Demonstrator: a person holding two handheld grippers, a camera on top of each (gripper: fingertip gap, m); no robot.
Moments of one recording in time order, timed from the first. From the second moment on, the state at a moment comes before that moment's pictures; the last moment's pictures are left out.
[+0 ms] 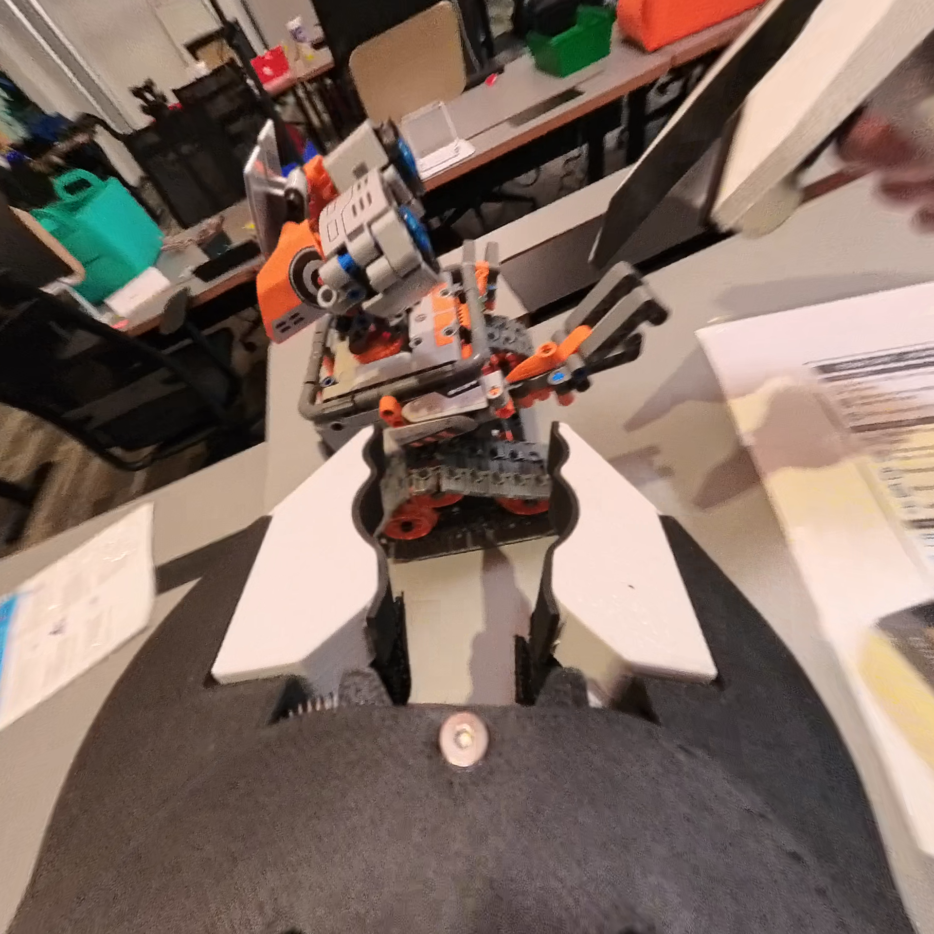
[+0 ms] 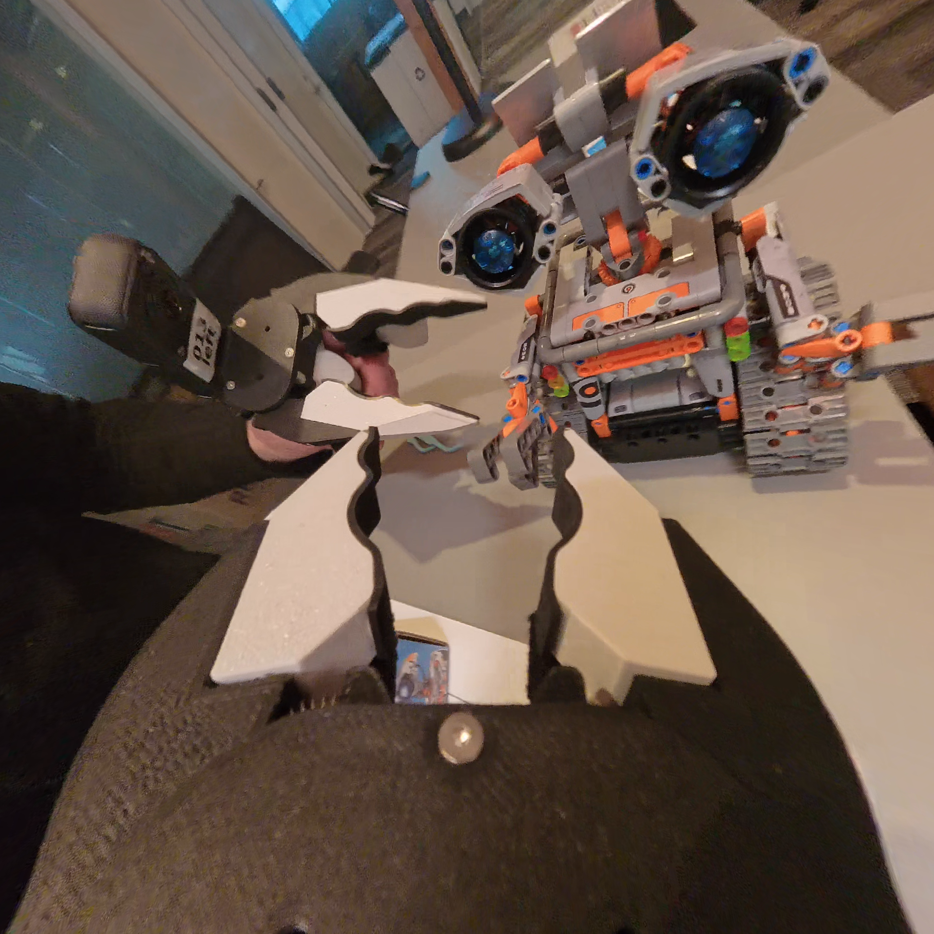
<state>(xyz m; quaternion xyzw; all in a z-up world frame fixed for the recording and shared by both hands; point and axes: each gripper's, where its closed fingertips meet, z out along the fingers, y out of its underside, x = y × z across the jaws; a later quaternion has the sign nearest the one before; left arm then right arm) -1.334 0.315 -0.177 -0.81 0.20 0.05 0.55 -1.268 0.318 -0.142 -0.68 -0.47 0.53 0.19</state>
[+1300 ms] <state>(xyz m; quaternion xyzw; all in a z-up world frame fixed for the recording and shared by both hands) -1.337 0.335 -0.148 -0.69 0.28 0.20 0.64 -1.324 0.310 -0.121 -0.68 -0.57 0.32 0.33</state>
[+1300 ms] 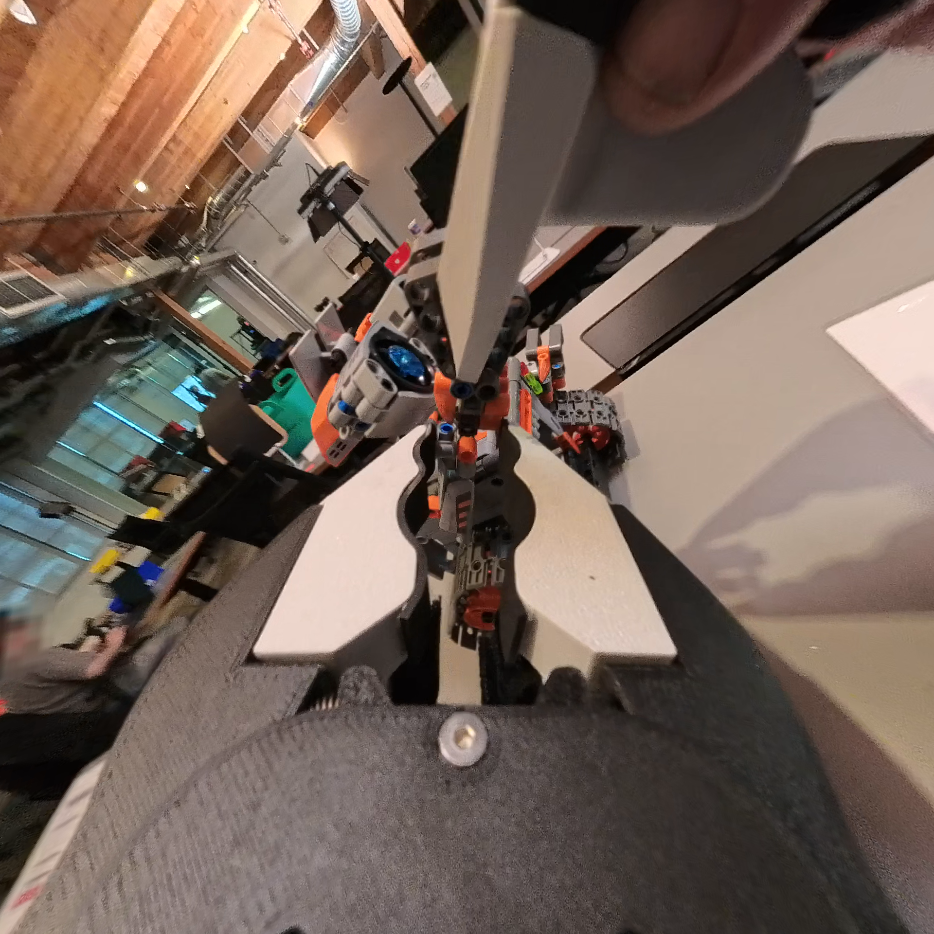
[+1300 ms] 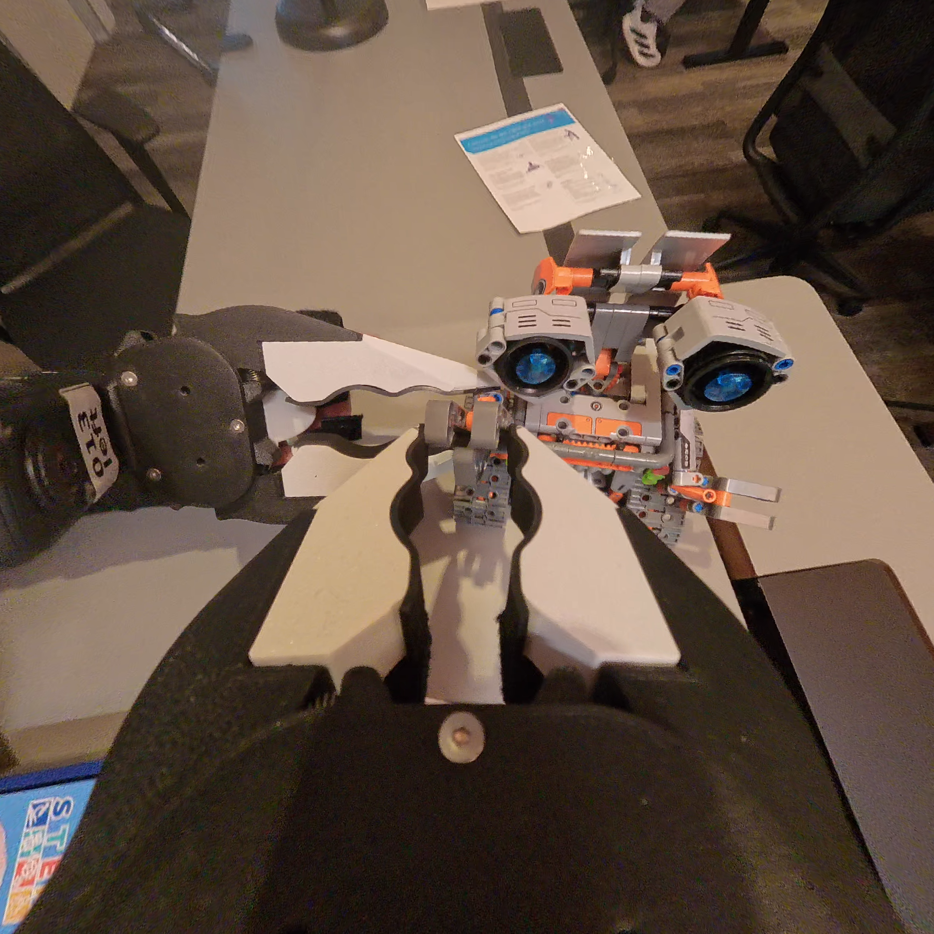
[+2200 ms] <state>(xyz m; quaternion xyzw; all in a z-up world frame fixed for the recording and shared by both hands) -1.346 0.325 -0.138 -0.69 0.25 0.06 0.68 -1.334 0.318 -0.107 -0.67 -0.39 0.58 0.25</state>
